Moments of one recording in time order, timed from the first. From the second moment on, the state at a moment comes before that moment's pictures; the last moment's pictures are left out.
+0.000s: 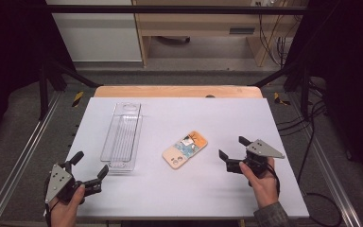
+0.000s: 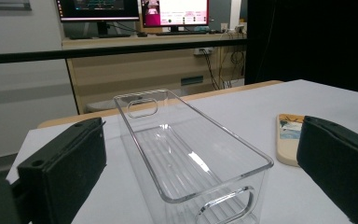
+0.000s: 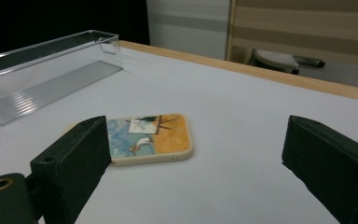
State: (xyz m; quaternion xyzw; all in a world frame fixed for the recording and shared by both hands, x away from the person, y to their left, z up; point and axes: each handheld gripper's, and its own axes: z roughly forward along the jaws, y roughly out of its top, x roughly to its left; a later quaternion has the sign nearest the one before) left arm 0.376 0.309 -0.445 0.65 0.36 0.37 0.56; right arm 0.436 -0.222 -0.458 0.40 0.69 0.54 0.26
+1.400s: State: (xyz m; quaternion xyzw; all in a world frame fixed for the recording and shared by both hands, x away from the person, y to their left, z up) left arm 0.451 0.117 -0.428 0.80 0.29 0.21 0.48; right arm 0.422 -0.268 -0.485 0.43 0.66 0.56 0.26
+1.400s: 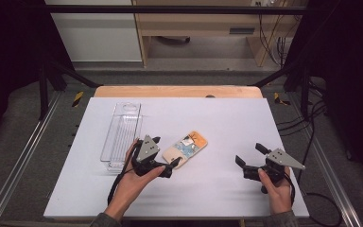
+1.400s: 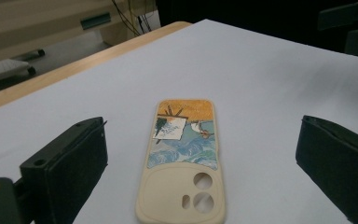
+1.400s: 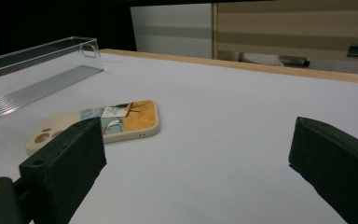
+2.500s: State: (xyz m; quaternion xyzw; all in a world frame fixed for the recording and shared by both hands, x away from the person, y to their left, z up) left arm 0.506 0.082 -0.490 0.87 0.32 0.15 0.35; right arm 0.423 -0.264 -0.488 0.42 0.67 0.57 0.24
